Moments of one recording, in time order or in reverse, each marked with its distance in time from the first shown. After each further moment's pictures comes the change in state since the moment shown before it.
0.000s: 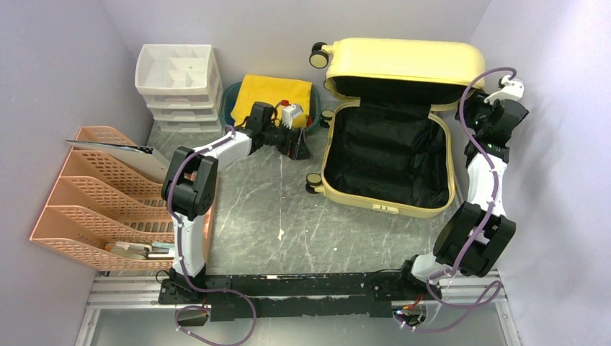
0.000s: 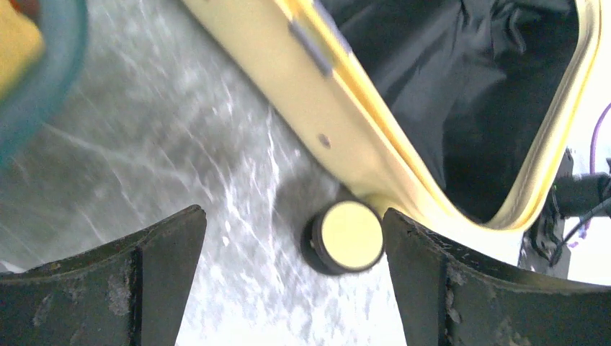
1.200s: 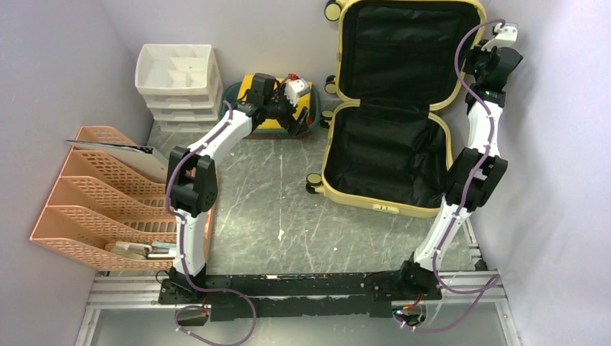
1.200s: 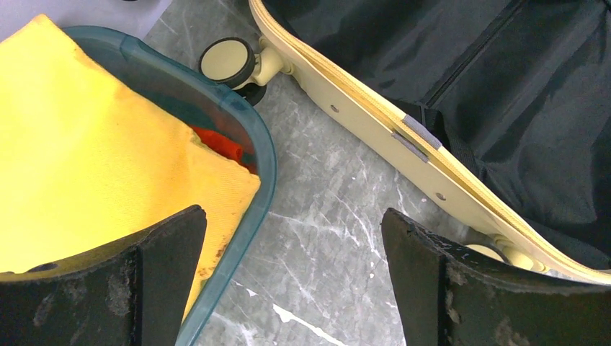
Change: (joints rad) left arm 0.000 0.032 0.335 -0.256 -0.216 0.412; right arm 0.084 0.715 0.924 -0.031 0.019 -0.076
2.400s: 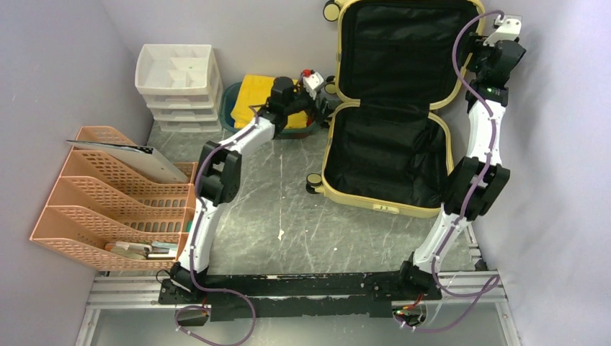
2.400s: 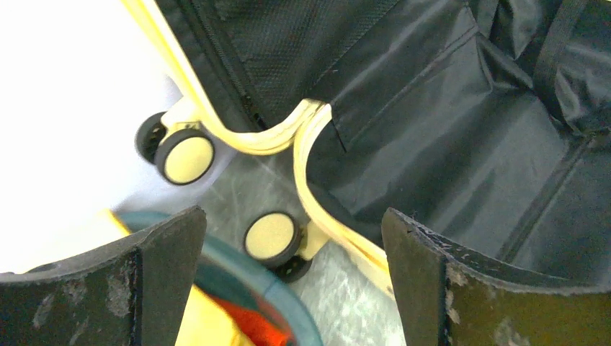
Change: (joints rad) left arm -0.073 0.341 0.199 0.642 -0.040 -0.183; right arm 0.037 -0.228 -0.171 -0.088 0.172 -0.100
